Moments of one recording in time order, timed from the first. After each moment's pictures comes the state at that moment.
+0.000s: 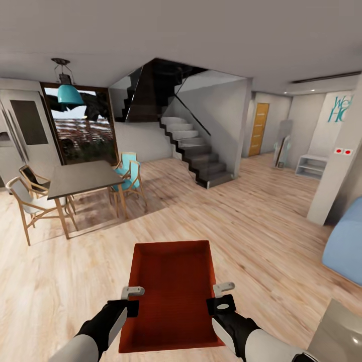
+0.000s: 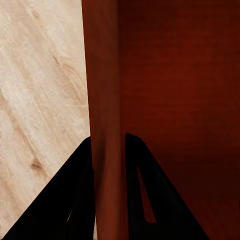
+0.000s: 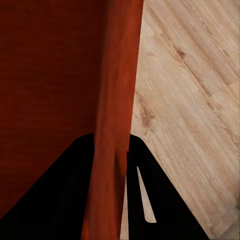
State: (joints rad) left arm -0.58 -0.06 0.01 -0.42 0.00 0.36 0.11; right arm -0.66 0.13 0.67 -0.24 -0.45 0.09 -0.38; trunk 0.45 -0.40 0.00
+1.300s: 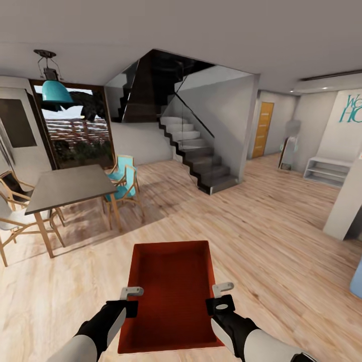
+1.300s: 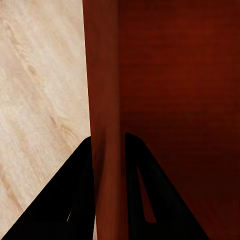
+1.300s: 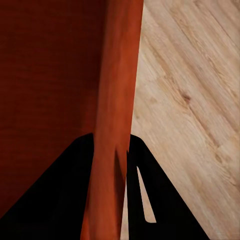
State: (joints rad) left arm -0.58 -0.06 0.00 -0.41 0.03 0.36 0.11; right arm -0.66 0.14 0.67 -0.23 -0.45 0.09 -0.38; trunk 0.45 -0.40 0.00
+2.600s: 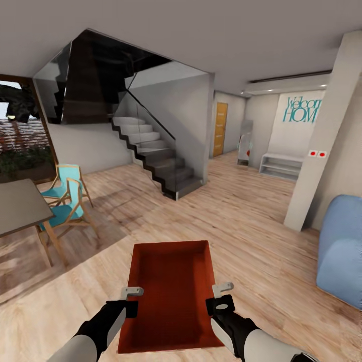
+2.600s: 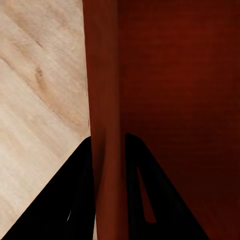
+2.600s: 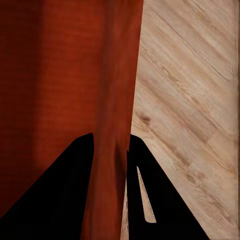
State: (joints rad) left arm -0.58 -0.05 0.00 -0.41 0.02 0.36 0.11; right arm -0.66 0.14 0.67 -0.23 -0.46 0.09 -0.38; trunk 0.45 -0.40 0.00
